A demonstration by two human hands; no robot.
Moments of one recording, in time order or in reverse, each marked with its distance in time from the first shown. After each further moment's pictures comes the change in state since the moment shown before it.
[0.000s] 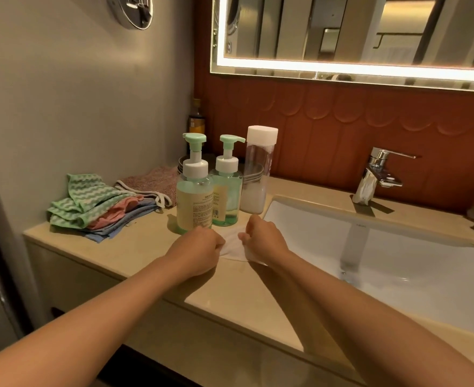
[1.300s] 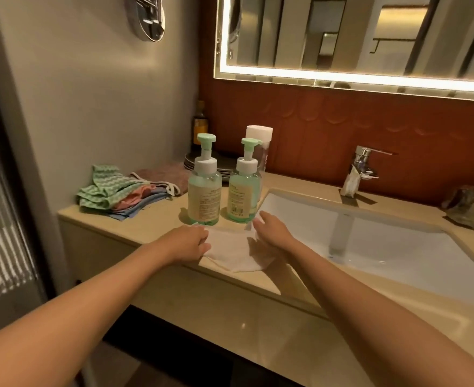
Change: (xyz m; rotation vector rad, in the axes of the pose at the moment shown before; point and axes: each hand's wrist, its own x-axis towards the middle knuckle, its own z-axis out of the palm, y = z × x) left_hand -0.058 -0.008 -0.016 0.119 -0.166 0.060; right_hand -0.069 -0.005 -0.034 0.259 -0.097 0.033
